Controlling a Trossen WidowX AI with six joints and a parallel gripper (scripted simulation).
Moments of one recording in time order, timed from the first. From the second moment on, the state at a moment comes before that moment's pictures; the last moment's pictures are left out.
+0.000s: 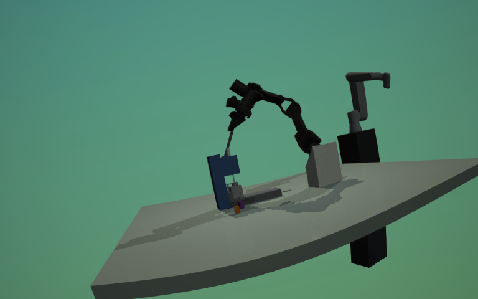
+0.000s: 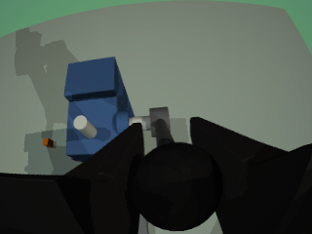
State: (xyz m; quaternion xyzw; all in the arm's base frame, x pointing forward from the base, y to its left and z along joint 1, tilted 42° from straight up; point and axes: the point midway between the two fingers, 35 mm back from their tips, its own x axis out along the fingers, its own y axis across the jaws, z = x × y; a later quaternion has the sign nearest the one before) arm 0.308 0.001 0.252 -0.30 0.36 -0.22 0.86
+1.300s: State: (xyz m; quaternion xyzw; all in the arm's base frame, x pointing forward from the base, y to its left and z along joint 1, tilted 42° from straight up) arm 0.350 0.003 0.265 -0.30 0.36 -0.22 0.86
